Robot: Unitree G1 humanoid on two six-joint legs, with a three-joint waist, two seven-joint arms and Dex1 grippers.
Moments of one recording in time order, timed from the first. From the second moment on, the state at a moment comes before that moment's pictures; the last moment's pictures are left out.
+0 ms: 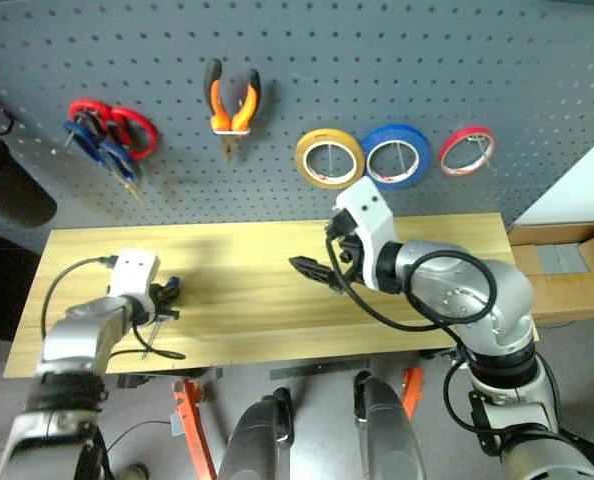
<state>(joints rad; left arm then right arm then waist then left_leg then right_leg) -0.32 0.58 0.22 0.17 -0.12 0.73 -0.33 -0.71 -0.39 0.10 -0.50 0.66 1.21 0.35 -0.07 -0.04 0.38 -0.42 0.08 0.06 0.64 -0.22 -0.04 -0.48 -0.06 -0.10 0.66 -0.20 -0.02</state>
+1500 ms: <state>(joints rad) -0.92 0.67 0.50 0.17 -0.20 0.20 -0.14 -0.81 -0.45 0.12 -0.29 0.56 0.68 0.83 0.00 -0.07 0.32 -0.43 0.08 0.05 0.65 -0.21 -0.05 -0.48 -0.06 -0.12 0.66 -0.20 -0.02</state>
